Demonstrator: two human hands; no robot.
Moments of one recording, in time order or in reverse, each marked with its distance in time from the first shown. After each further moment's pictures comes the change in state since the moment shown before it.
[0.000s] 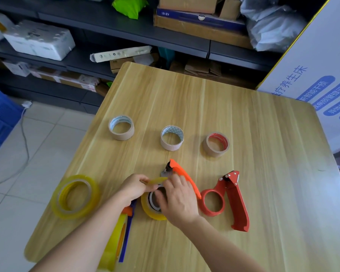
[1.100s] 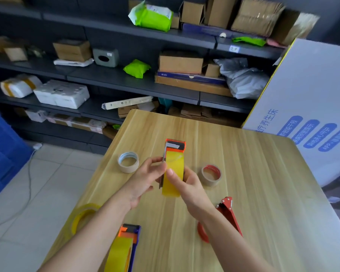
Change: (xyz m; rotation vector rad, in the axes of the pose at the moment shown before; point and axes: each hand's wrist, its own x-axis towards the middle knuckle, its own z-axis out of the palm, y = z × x) left_hand -0.117 0.103 -0.051 -0.438 -0.087 0.521; right_hand 0.028 -0.036 -0.136 1.398 -0.023 0.184
